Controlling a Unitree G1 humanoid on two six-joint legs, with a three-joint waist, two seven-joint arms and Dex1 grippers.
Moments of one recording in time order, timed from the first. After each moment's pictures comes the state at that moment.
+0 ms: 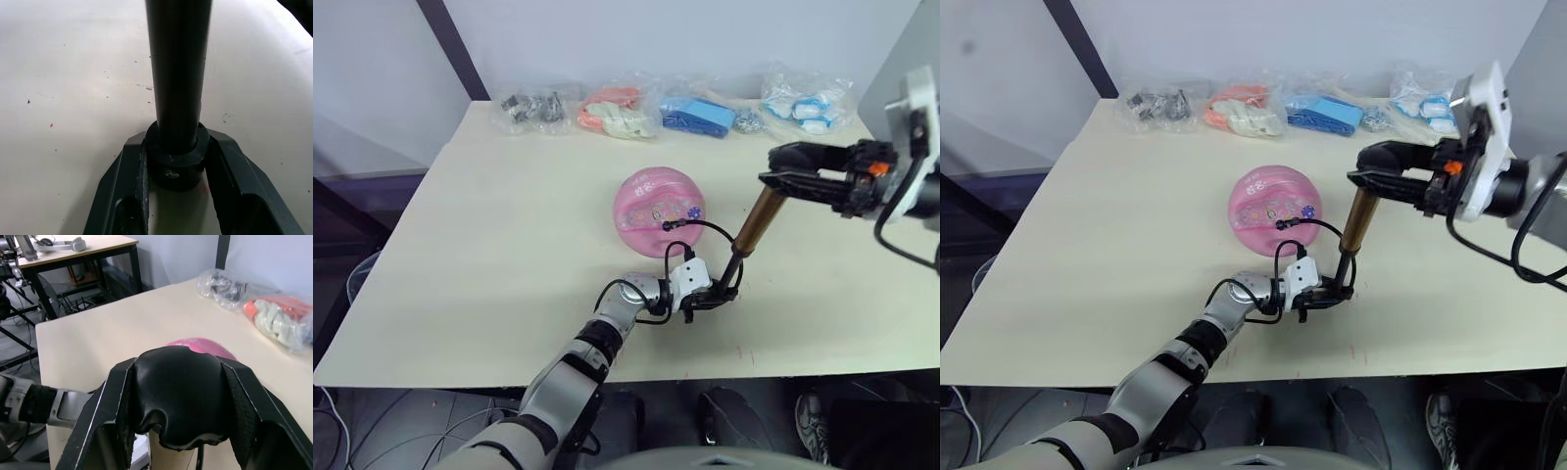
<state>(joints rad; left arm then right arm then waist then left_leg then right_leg) -0.63 0.06 -0.36 0.91 0.07 -0.31 -0.92 -0.63 -0.96 -0.24 -0.39 1.11 1.01 0.69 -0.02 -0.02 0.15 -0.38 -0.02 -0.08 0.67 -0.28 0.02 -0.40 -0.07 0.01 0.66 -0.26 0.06</state>
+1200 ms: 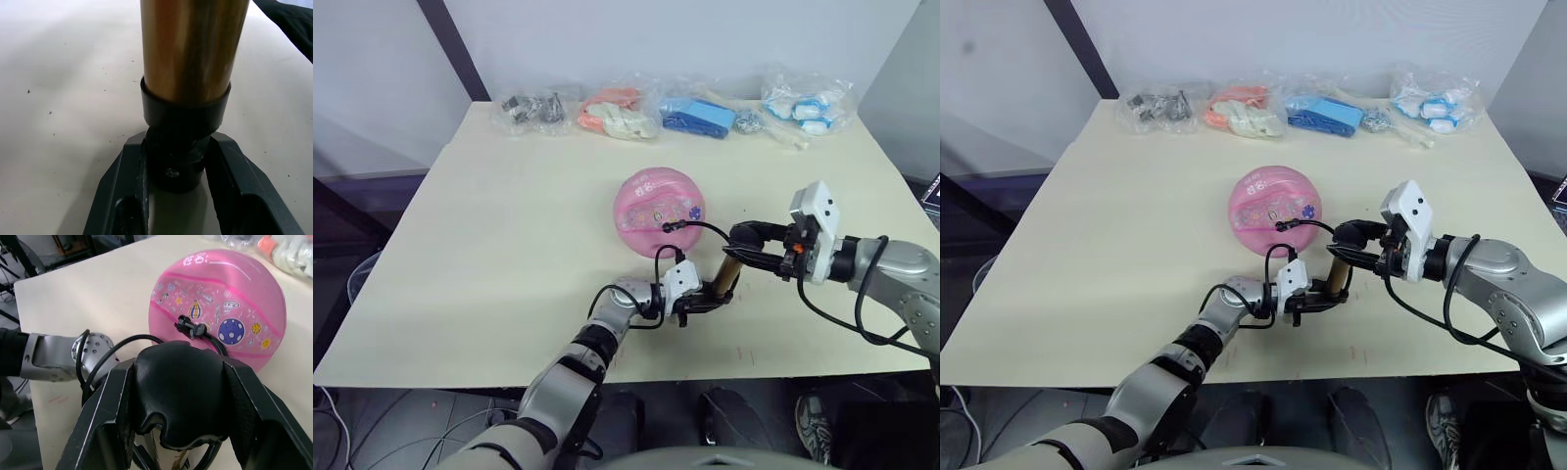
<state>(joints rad) -0.62 0.06 -0.32 0.98 0.04 -0.39 -1.01 -0.33 -0.78 -0.01 -0.45 0.75 0.78 0.72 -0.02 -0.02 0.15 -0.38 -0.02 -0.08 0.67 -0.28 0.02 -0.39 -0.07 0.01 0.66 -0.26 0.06</state>
